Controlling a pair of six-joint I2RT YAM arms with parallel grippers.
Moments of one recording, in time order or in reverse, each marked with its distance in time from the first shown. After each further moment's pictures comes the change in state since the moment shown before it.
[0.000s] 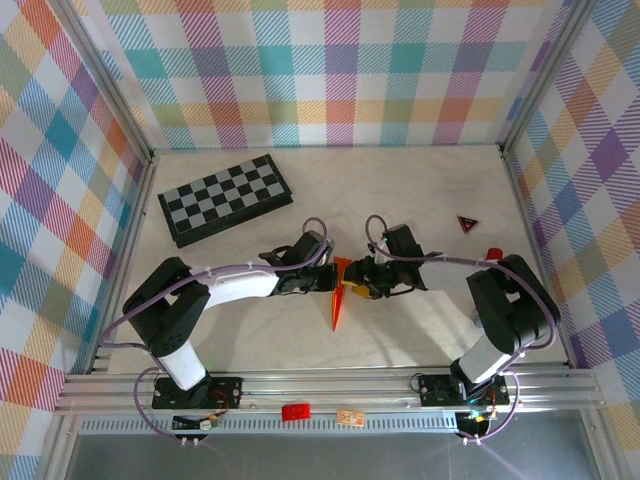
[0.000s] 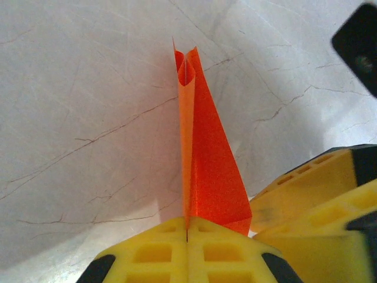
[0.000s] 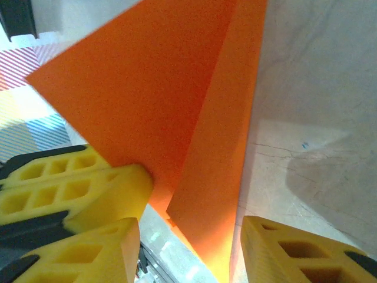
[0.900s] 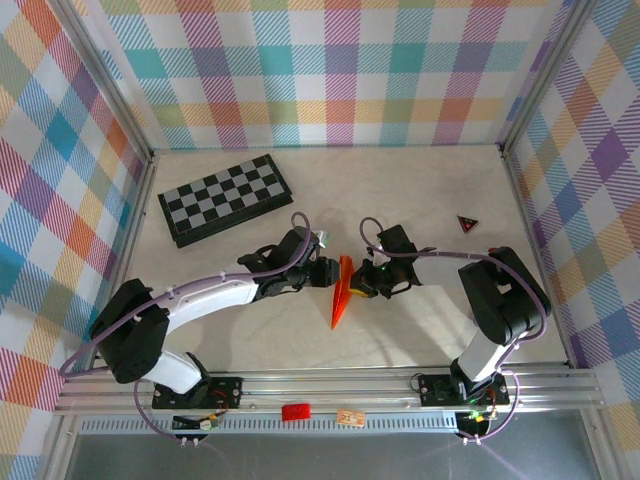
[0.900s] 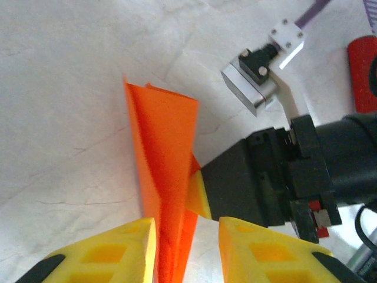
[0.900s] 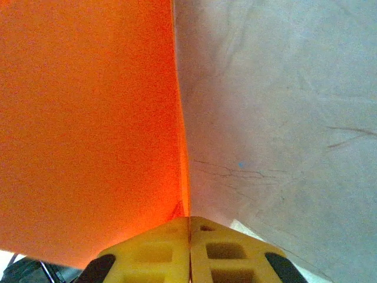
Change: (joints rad) left arm -0.018 -0.206 -0.035 -0.034 -0.013 0.005; right arm 0.006 0.057 0.048 -0.107 0.082 -0.054
